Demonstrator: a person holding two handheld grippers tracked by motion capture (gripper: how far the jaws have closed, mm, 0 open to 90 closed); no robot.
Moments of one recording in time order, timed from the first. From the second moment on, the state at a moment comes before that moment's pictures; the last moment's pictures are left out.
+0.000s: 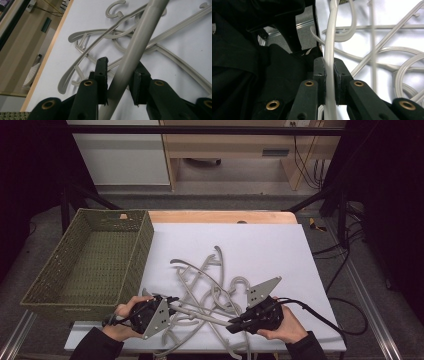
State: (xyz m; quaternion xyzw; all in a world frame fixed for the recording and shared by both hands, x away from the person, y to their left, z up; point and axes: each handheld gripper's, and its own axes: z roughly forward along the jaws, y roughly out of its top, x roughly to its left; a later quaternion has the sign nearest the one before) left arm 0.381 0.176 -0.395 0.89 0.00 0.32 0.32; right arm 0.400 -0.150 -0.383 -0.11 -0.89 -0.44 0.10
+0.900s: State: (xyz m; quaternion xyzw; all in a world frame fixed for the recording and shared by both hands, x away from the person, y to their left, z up) left arm 0.379 0.168 -0.380 0.91 0.09 0.28 0.31; right arm 0.408 -0.179 -0.370 -0.21 -0.82 -0.53 -0.09
